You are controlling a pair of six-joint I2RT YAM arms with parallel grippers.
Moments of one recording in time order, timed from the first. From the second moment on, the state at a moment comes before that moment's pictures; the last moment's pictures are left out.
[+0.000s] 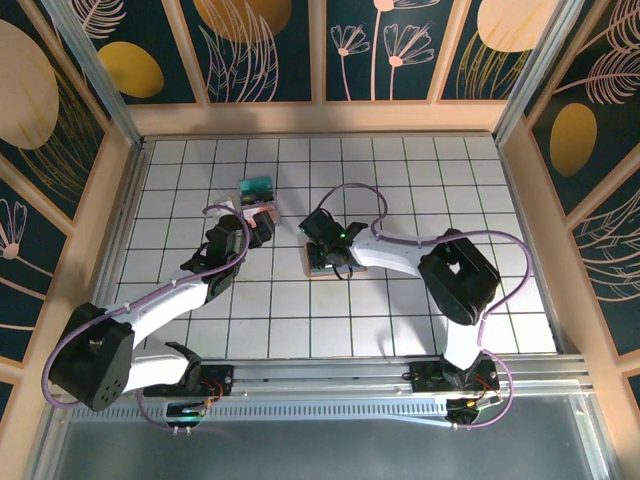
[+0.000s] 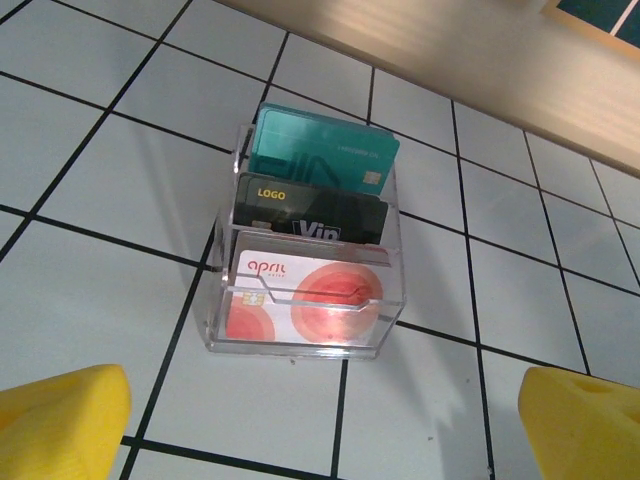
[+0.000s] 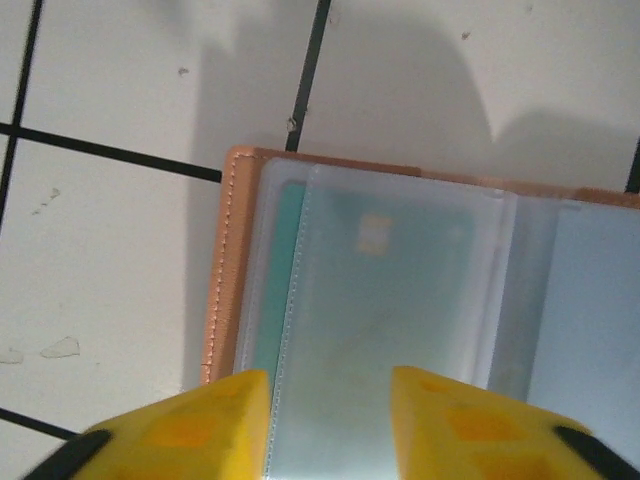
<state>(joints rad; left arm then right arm) -0.52 1.25 0.58 0.16 -0.40 -0.65 0.89 1.85 1.19 -0.45 0.15 0.58</state>
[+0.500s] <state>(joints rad) -0.52 1.26 0.58 0.15 -0.40 -0.66 0.89 1.89 1.19 -0.45 0.11 0.58</state>
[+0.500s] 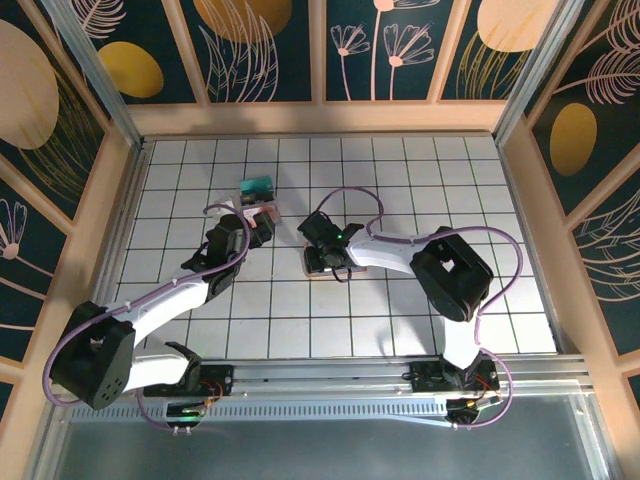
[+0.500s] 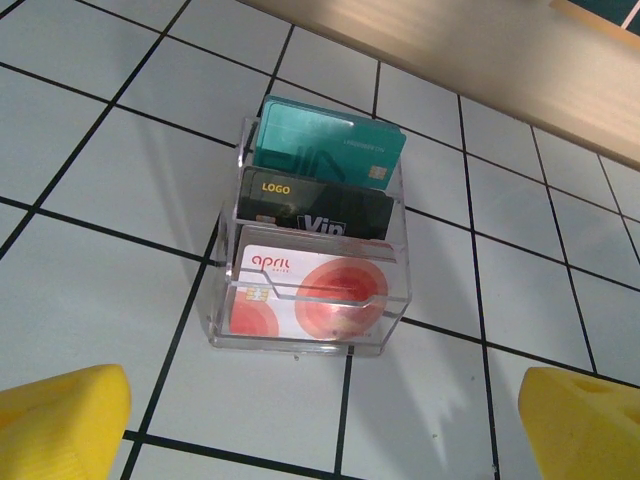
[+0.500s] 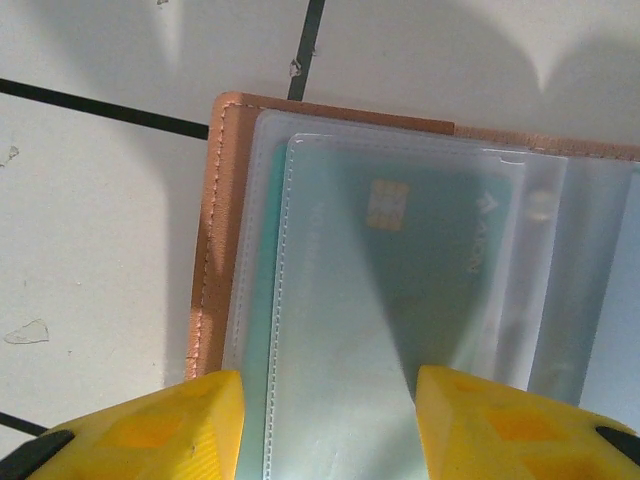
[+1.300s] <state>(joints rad) -0.52 1.25 0.60 0.14 -0.40 -0.63 0.88 1.87 1.19 -0.50 0.21 0.59</state>
